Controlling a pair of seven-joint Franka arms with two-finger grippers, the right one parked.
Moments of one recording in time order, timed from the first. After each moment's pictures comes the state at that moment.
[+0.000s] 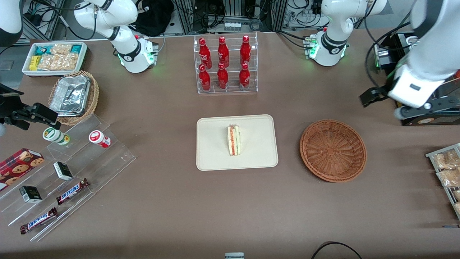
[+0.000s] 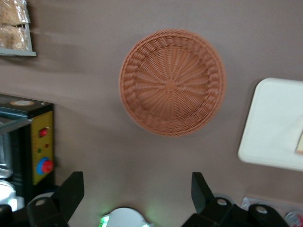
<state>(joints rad) 0.05 0.00 -0.20 -1.60 0.07 1.44 -0.28</state>
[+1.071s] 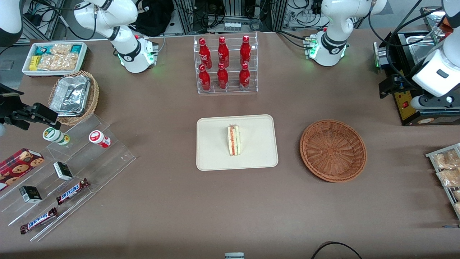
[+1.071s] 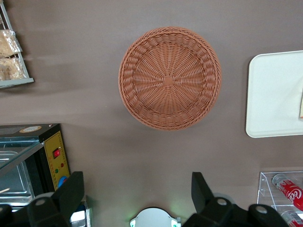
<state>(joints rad) 0.03 -0.01 -0.11 -1.56 0.04 1.43 -0.04</state>
